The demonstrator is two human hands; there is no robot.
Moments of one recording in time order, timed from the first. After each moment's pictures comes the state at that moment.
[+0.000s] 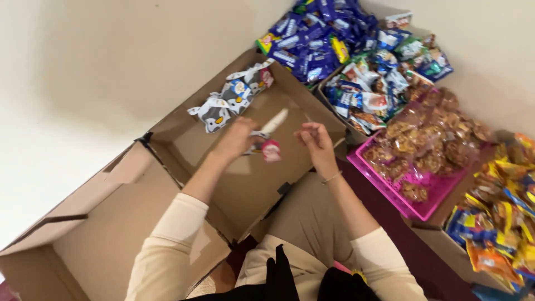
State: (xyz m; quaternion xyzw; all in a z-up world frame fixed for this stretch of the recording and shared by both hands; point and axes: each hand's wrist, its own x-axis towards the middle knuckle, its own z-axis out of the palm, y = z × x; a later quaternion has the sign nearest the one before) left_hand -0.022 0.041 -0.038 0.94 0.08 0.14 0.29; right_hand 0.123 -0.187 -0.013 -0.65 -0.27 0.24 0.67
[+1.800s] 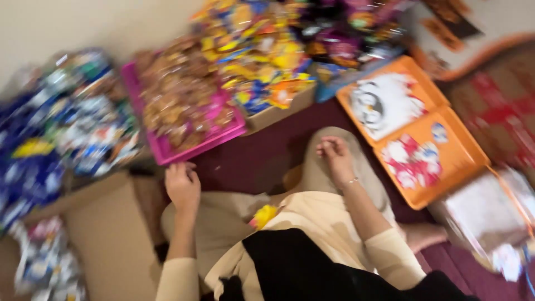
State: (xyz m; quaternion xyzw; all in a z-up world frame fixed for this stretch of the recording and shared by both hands) left_hand 0.115 -0.290 -0.073 0.95 -0.10 0.19 0.21; right_hand -0.014 -0.722 -0.108 -0.55 0.30 -0.17 0.76
